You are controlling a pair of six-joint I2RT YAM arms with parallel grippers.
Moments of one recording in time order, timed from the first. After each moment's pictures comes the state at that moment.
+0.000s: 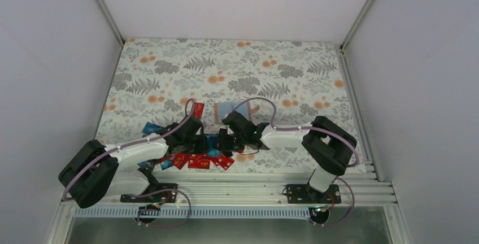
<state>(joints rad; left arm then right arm) -0.71 1.24 0.44 -0.27 0.19 -0.71 1.00 1.69 0.82 -0.02 -0.31 0.93</state>
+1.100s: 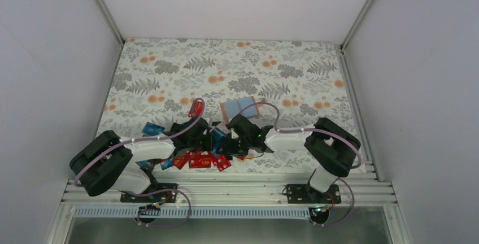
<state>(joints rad) -0.78 1.37 0.43 0.02 0.11 -0.72 0.98 1.67 0.75 0.01 -0.39 0.98</state>
